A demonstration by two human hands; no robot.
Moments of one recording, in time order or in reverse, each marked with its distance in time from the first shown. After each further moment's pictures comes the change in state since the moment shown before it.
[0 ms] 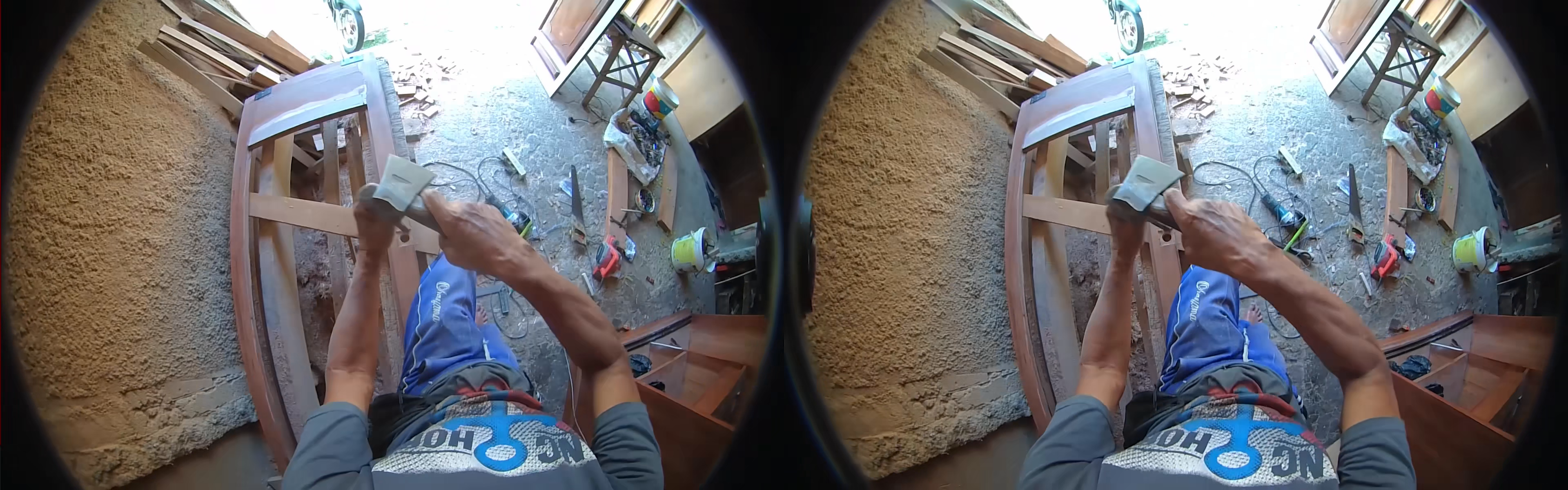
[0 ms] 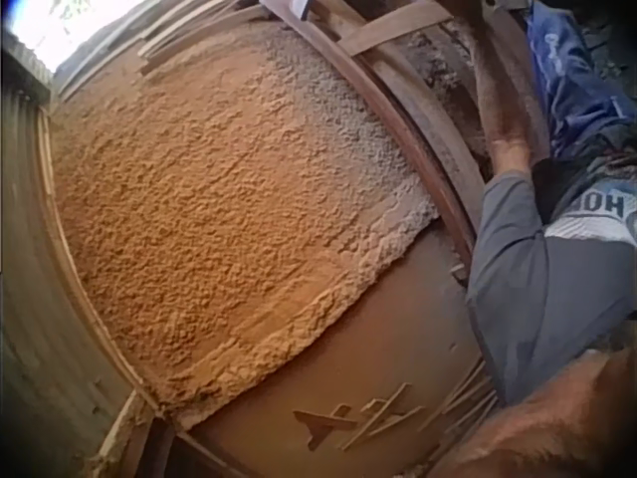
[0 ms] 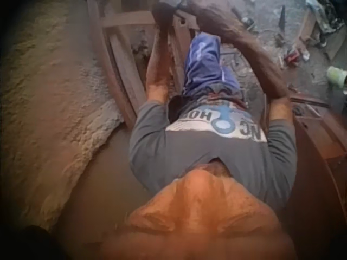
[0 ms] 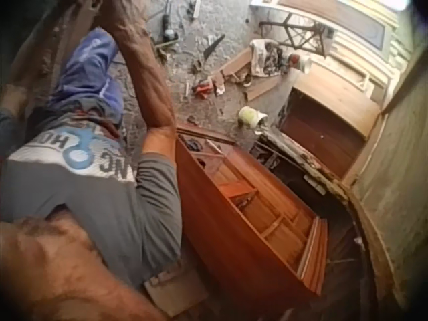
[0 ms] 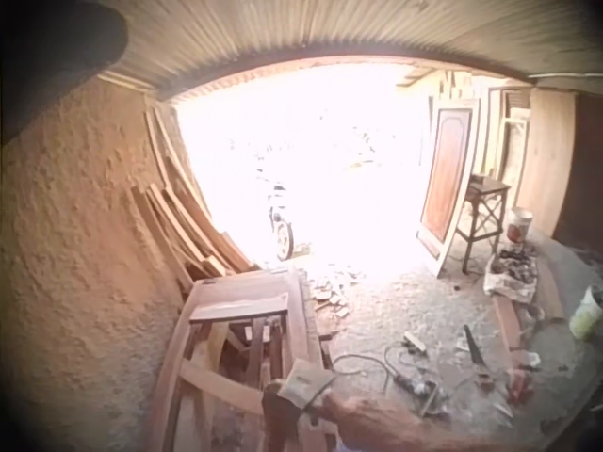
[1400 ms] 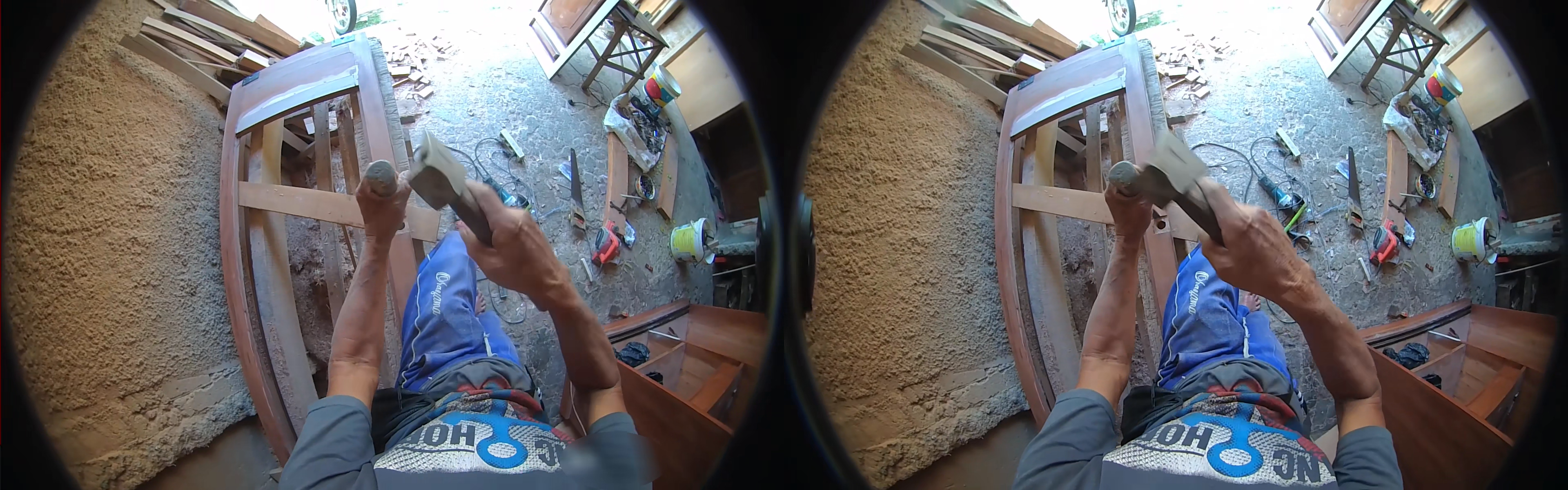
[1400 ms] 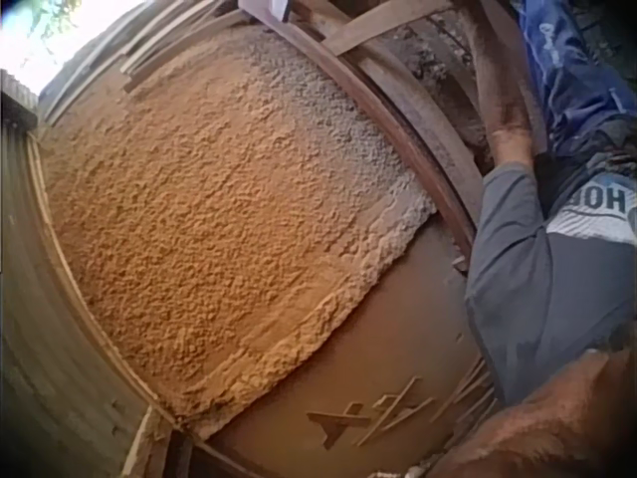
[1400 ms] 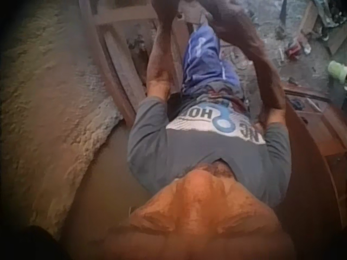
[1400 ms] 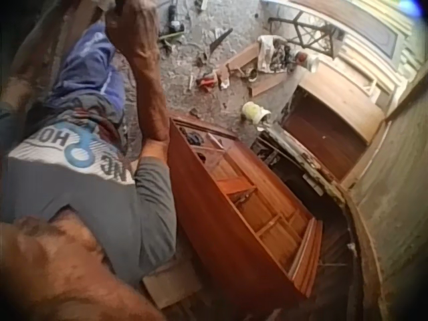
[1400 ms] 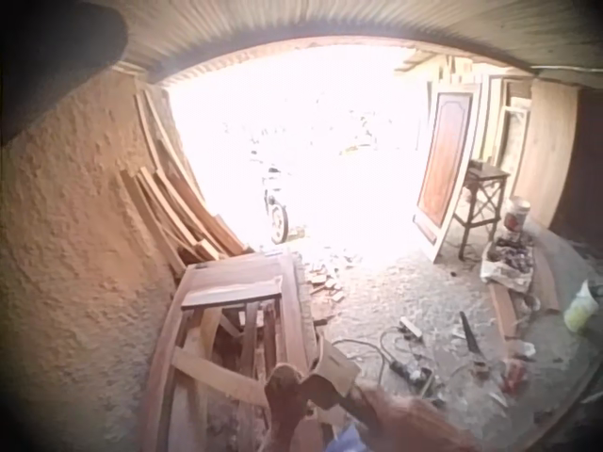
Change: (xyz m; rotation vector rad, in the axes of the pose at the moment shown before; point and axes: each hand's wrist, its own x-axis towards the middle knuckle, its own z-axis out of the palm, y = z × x) left_hand 0.001 0.025 0.035 0.198 0.005 -0.155; right_hand -0.046 0.020 0.001 0.325 0.304 0.001
